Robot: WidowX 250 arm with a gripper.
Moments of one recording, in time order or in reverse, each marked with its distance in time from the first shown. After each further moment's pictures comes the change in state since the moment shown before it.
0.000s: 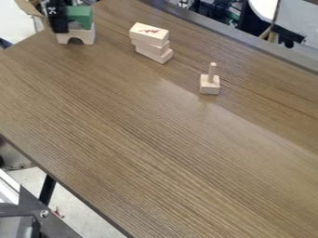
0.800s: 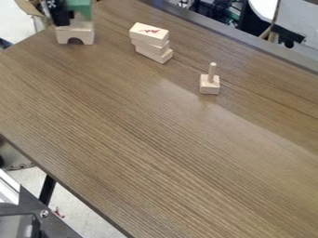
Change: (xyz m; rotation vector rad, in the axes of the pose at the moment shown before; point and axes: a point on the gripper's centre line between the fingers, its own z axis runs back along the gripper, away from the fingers) arm -0.013 0.006 0.019 0.013 0.147 -0.006
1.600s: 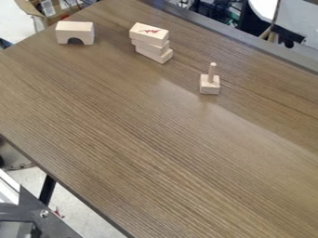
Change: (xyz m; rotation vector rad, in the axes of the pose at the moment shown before) arm -0.079 -0.024 0.018 -0.180 -0.001 -0.182
